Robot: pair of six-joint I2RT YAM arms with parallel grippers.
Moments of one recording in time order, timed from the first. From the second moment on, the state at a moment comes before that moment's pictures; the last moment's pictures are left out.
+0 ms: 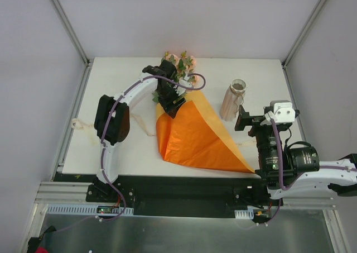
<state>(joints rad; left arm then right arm) -0.49 2.09 1.83 -1.04 0.45 0.53 1.60 0.78 0.84 1.20 1.49 -1.33</state>
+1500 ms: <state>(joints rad) -0.76 1.42 1.65 -1.18 0.38 0.51 1.63 0.79 0.88 1.20 1.49 -1.36</state>
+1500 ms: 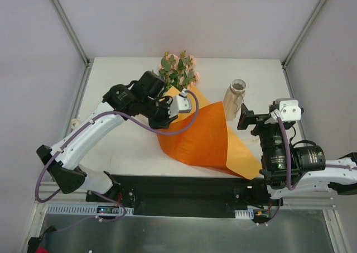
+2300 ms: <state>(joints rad) -0.43 1.75 1.74 -1.02 0.47 0.47 1.62 0.74 0.51 1.20 1.50 -1.07</state>
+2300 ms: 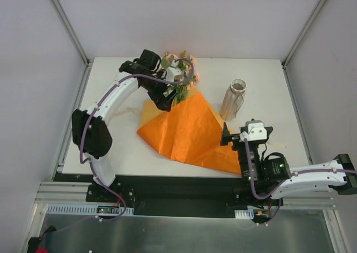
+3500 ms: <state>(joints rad) -0.45 2.03 1.82 -1.09 0.67 0.58 0.74 1.02 1.48 -0.58 0.40 0.03</state>
